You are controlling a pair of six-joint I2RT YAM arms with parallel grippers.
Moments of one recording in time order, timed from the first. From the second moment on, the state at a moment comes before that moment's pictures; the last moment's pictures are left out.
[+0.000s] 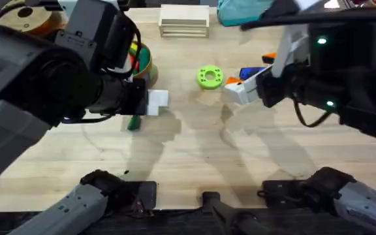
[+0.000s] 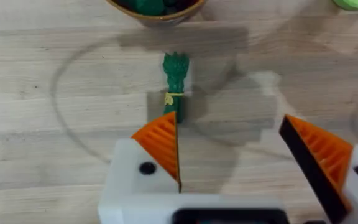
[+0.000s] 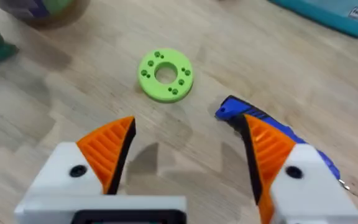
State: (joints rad) left arm -0.39 1.04 0.96 -1.14 -0.12 -0.37; right arm 0.55 0.95 0.78 -0.54 0.11 -0.03
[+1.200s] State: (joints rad) left arm -0.17 1.44 0.83 -0.86 -0.04 -0.39; right arm 0.55 0.71 0.78 -0.54 0.00 0.10
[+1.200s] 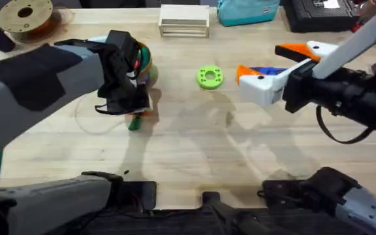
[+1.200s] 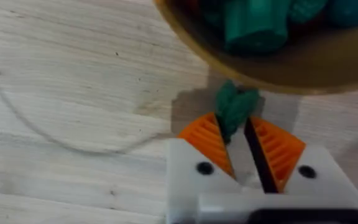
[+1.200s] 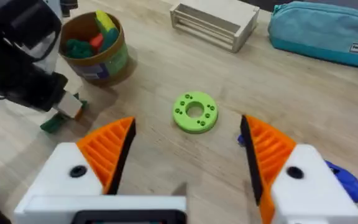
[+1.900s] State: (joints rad) left arm -0.17 1.34 1.02 -1.18 0.09 -0.40; right arm 0.55 0.71 0.78 -0.54 0.00 0.10
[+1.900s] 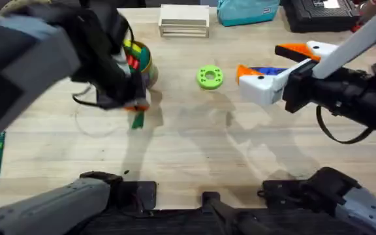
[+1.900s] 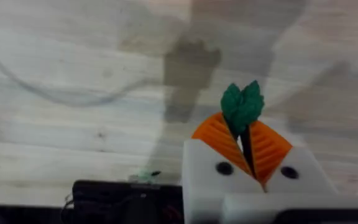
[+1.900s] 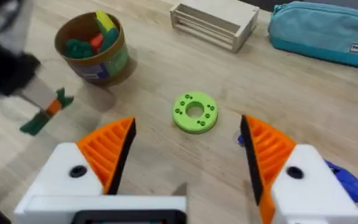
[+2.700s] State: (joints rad) left arm -0.17 1.39 1.14 -0.72 -0.21 -0.56; right arm 0.55 0.71 0.78 -0.54 0.00 0.10
